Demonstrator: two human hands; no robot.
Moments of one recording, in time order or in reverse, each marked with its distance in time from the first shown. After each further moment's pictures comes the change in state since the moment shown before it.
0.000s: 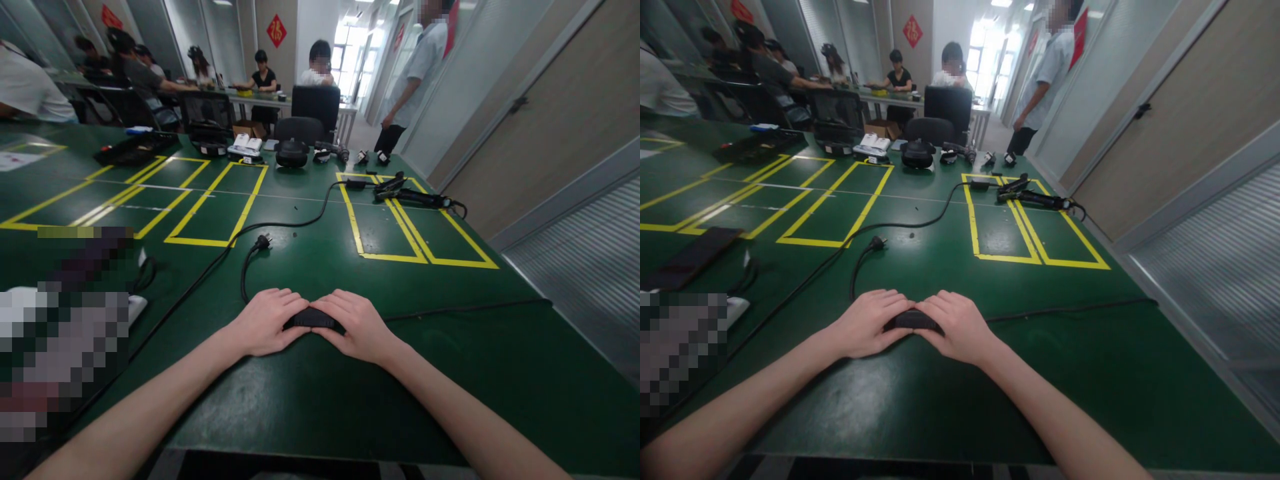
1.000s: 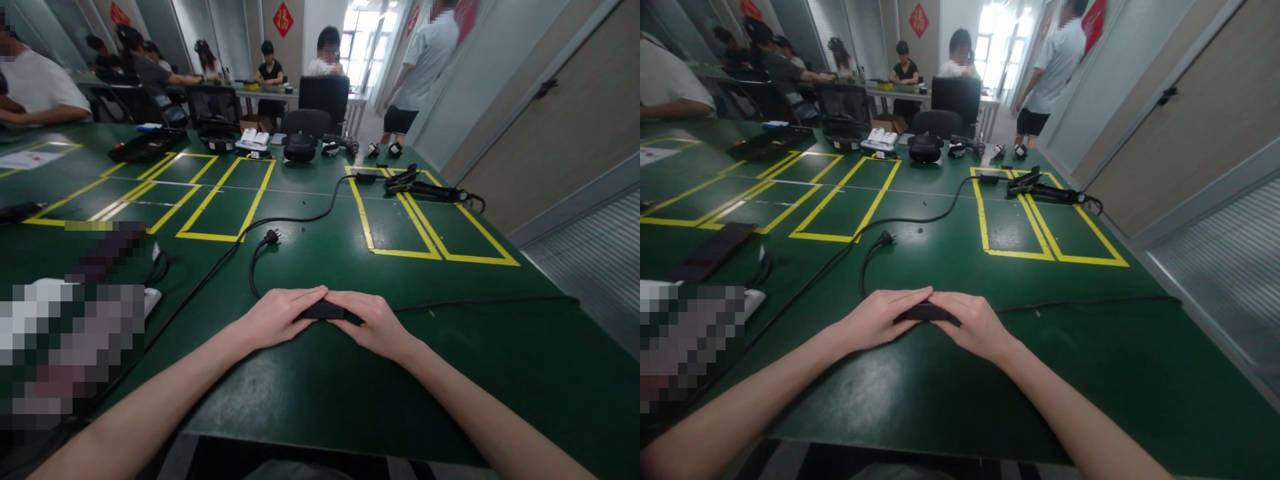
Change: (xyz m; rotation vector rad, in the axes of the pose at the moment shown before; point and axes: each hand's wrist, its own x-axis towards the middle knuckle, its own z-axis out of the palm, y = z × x) left_hand -0.006 -0.009 0.014 -0.188 0.186 0.115; right_hand -0.009 0.007 0.002 0.181 0.136 0.001
